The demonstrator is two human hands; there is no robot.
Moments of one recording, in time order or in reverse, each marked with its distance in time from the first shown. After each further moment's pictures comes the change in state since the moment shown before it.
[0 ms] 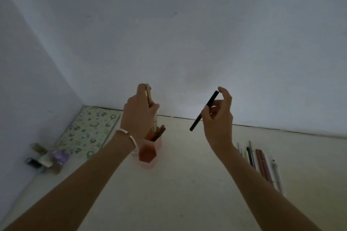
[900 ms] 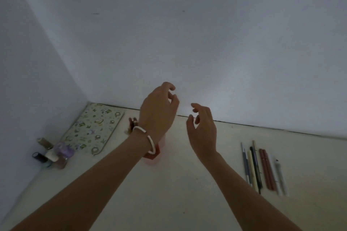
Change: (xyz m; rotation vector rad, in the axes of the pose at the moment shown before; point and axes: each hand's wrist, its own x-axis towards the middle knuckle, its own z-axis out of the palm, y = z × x) left_hand -0.010 0.025 0.012 0.027 0.094 0.169; right_hand -0.036 0.013 0.044 -0.338 -0.072 -0.169
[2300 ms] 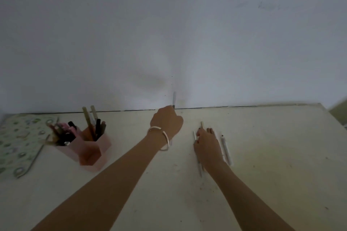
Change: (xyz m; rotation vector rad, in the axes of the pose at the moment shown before) left_hand -0.037 0.084 0.175 0.086 -0.586 -0.147; right_hand -0.054 0.149 -0.117 -0.507 -0.345 0.466
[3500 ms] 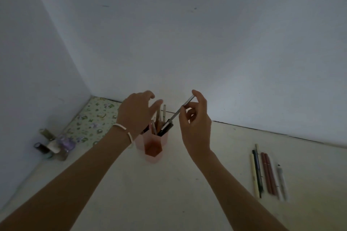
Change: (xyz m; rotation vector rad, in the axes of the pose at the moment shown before) left_hand -0.046 -0.174 -0.175 0.237 0.450 0.047; right_hand -0.025 -0.232 0.000 0.848 0.239 -0.501
